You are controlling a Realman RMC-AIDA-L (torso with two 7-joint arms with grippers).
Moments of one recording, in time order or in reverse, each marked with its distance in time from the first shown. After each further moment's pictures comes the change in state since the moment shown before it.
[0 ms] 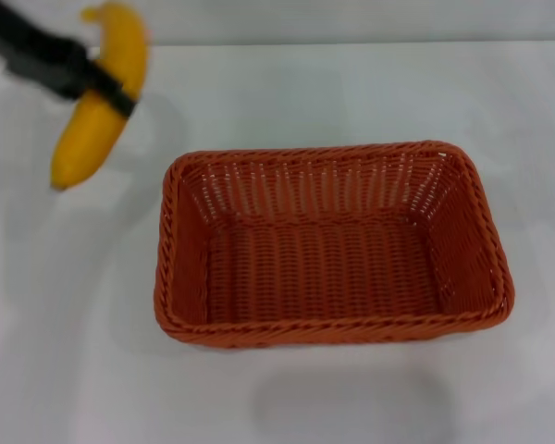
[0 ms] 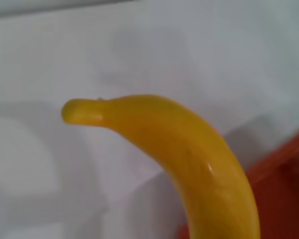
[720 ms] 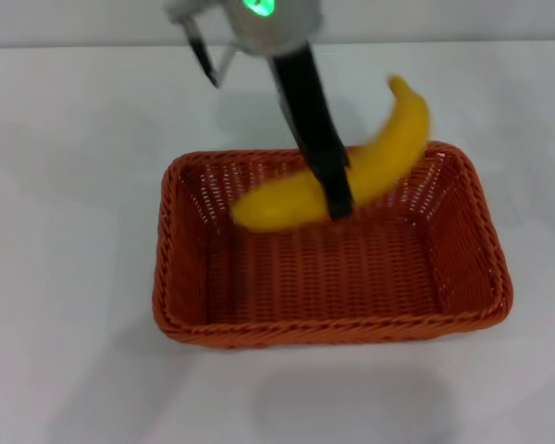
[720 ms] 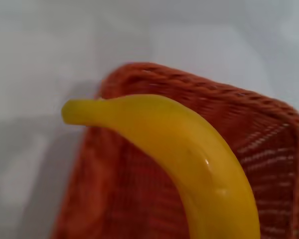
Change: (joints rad) left arm -0.420 -0.349 0.001 0.156 0.271 -0.132 0.152; right arm 0.007 0.007 -0.006 -0.007 0.002 -0.001 -0.031
